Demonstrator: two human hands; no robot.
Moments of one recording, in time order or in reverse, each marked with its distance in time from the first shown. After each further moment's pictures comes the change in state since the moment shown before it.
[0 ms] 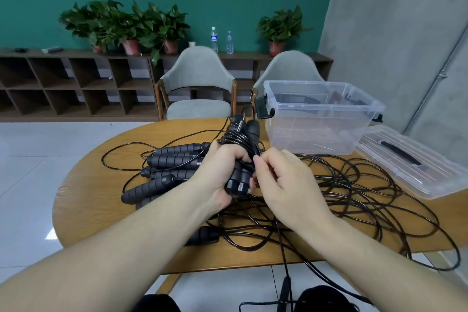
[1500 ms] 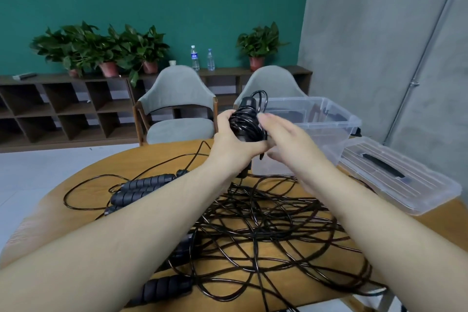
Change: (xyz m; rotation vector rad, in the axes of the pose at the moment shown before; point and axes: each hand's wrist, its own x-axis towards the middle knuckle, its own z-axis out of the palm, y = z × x) left_hand 0.084 0.024 0.074 0.579 0.013 0.482; right_hand 0.098 0.054 -0.057 0.570 -0.030 0.427
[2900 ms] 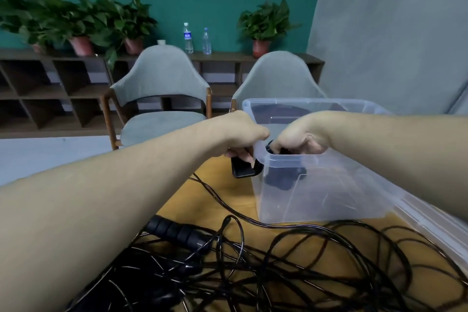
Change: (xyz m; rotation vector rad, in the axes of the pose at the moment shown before) left_hand 0.235 -0.046 0.016 0.643 -0.338 -0.279; right_hand 0.283 0.123 -0.028 -0.715 -0.530 0.800
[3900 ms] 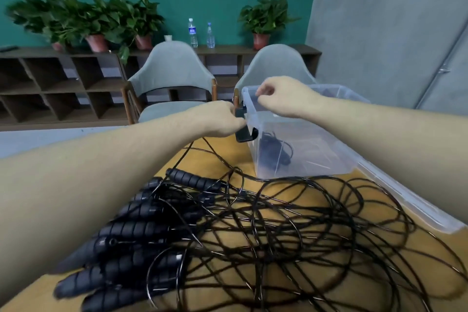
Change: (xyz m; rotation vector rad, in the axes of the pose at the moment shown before) left_hand -0.142 -0.001 -0.016 0.476 0.166 0.140; right_hand -0.160 -0.008 0.049 -0.172 0.736 -0.557
